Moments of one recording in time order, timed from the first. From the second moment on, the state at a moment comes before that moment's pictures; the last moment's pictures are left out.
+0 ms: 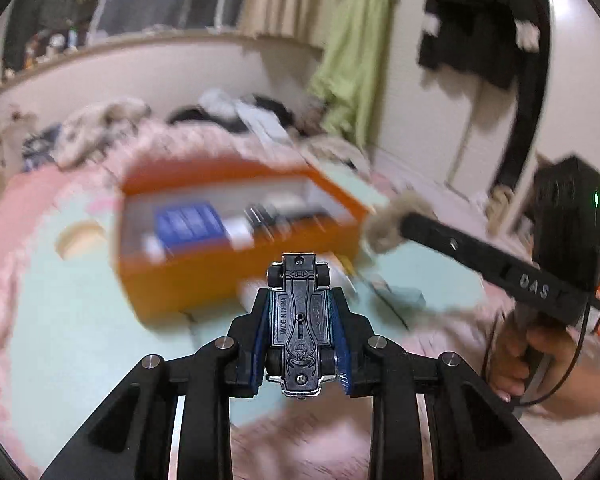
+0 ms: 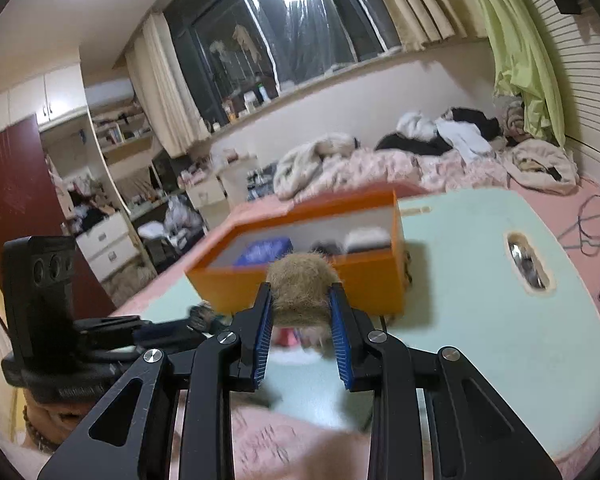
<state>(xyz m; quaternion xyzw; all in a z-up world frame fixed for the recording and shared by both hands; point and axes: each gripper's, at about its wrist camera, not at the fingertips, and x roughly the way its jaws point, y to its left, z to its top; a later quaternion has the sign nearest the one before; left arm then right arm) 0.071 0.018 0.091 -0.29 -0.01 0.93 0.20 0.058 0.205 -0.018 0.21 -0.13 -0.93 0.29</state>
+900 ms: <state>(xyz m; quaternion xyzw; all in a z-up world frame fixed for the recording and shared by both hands) -0.008 -0.011 0.111 -0.29 -0.09 0.95 0.12 -0.020 0.234 -0.054 0.30 -0.22 -0.90 0.22</state>
